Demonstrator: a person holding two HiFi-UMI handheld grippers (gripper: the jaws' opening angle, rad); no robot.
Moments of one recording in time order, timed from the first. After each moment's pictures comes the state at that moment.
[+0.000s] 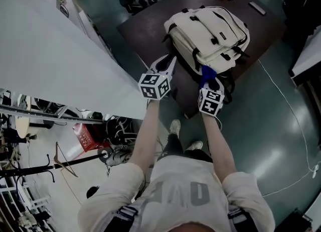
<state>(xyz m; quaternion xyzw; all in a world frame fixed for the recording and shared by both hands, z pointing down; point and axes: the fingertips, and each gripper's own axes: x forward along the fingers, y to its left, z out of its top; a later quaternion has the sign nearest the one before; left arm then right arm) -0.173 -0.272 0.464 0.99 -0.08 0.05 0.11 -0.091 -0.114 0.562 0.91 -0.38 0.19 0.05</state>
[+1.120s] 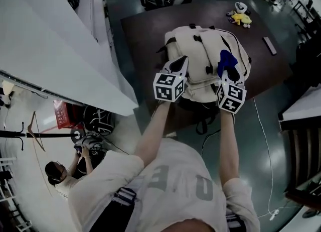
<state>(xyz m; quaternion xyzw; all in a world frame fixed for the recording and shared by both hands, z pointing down) -0.050 -0.283 0.445 0.97 -0.20 0.01 0.15 0.086 -0.181 0.411 0.85 -0.52 0.02 0.09</state>
